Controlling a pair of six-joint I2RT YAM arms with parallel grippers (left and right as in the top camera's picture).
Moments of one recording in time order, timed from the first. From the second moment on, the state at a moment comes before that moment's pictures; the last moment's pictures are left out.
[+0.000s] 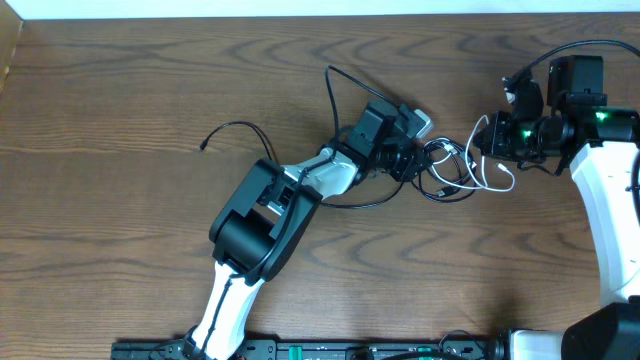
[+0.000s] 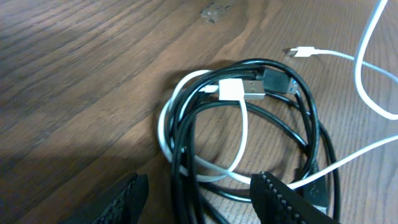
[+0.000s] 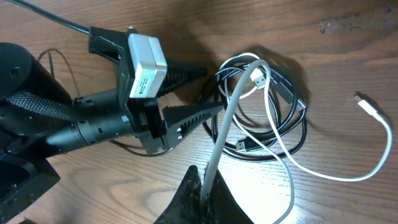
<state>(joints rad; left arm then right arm) -0.64 2.22 1.34 0.15 0.52 -0.04 -0.06 1.52 1.35 -0.99 -0.44 0.13</state>
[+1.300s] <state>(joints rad) -0.31 2.09 1.35 -0.23 0.39 -0.04 -0.06 1.50 1.35 -1.01 -0.29 0.12</state>
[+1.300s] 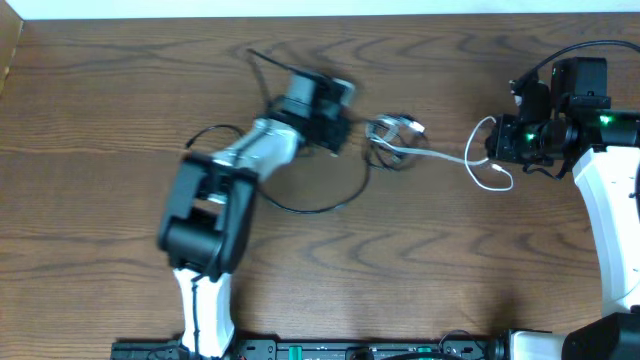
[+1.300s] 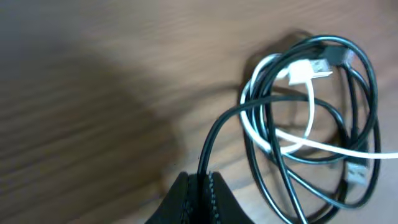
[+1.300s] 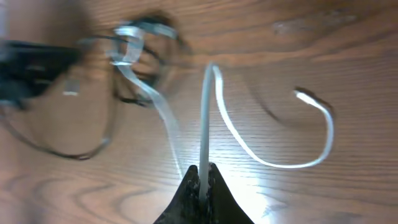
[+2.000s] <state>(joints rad) -0.03 1.96 1.35 -0.47 0.38 0.04 -0.39 1.50 1.35 -1.04 -0.15 0.14</state>
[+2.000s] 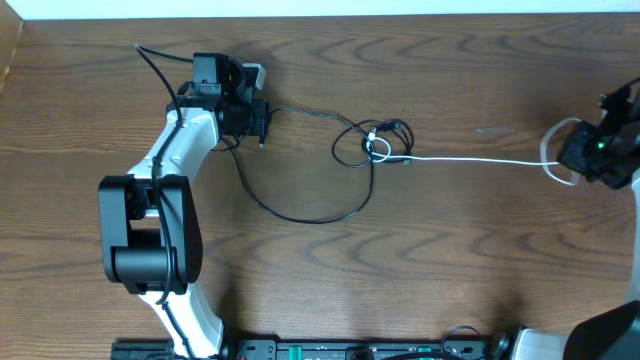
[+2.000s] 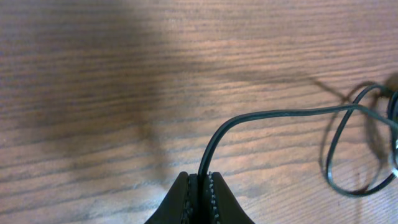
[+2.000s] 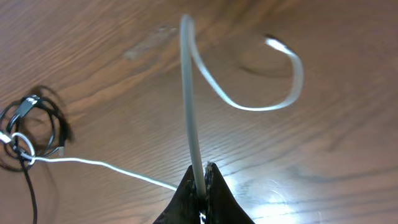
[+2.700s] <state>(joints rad) 0.34 1.89 1.35 -0.54 0.38 0.04 -0.68 1.50 1.35 -1.08 -0.10 0.24</state>
